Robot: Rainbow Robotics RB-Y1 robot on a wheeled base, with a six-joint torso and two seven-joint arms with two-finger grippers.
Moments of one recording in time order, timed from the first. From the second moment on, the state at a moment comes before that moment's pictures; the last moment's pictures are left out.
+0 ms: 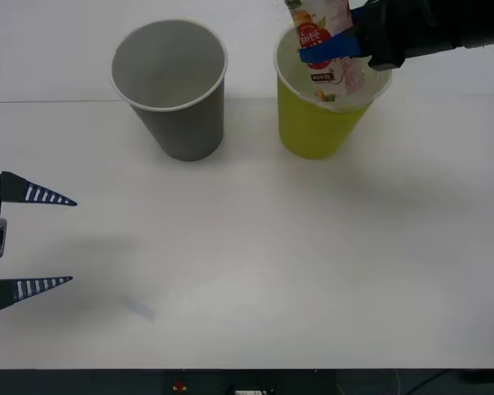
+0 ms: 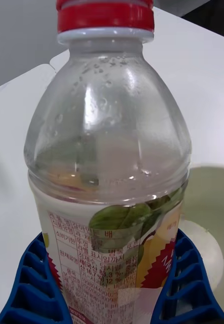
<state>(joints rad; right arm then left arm) -0.85 -0.82 0.13 -1.92 1.81 -1.30 -1.38 0.26 1.13 0.26 -2.01 -1.31 -1.13 -0.09</state>
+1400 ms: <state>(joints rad) -1.33 -0.32 0.51 -1.20 2.11 -1.00 -1.29 0.26 1.13 0.26 -2.01 -1.31 -1.13 -0.09</state>
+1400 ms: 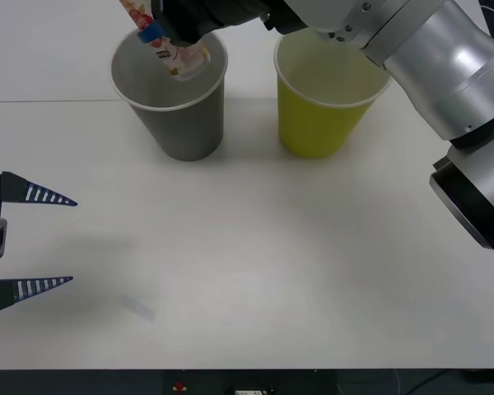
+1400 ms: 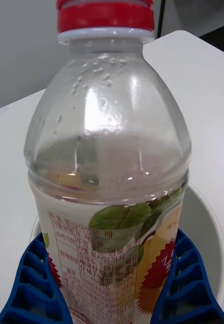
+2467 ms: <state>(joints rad) -1.35 -0.34 0.46 -1.18 2.10 -1.06 -1.27 0.26 1.13 0.26 -2.01 -1.31 -1.13 -0.09</state>
